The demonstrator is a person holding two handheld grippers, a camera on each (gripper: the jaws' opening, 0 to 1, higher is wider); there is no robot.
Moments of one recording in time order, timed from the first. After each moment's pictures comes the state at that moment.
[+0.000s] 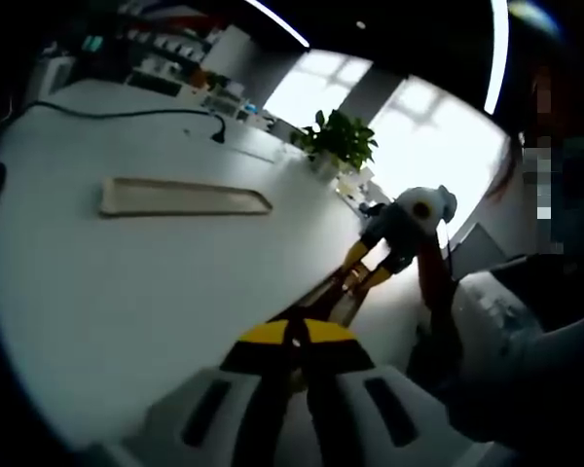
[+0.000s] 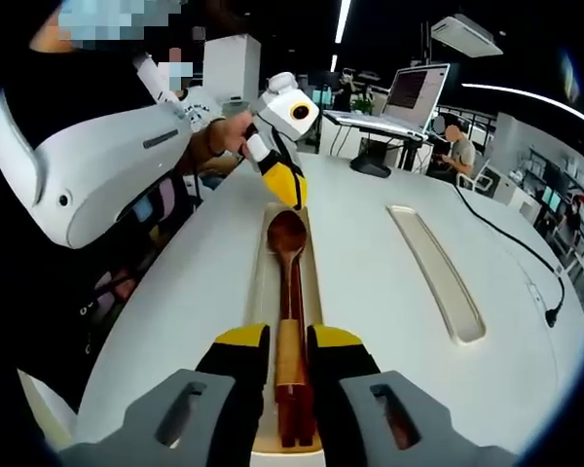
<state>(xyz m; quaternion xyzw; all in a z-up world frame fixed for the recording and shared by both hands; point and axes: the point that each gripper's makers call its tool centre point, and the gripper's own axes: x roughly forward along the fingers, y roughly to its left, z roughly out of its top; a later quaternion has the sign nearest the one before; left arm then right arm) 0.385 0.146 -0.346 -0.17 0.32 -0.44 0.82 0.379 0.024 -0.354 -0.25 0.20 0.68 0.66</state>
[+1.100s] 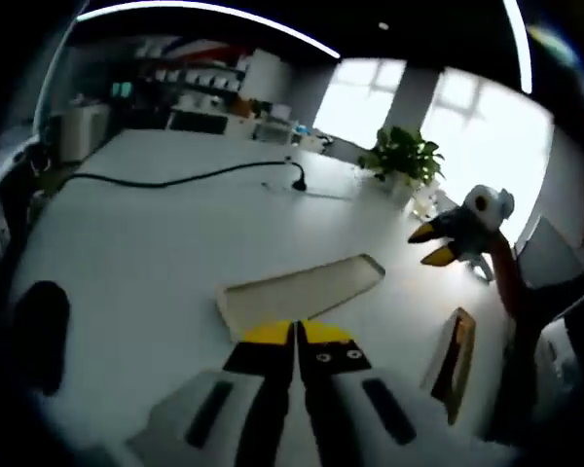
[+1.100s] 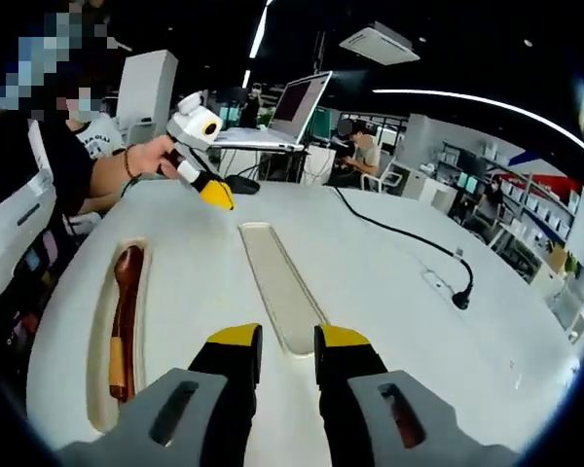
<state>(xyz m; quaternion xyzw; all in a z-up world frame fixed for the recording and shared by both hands) 0.525 0.219 -0.336 -0.05 0.29 -0.29 0.91 0.530 -0.002 -0.319 -0.20 0.20 0.51 0.81</state>
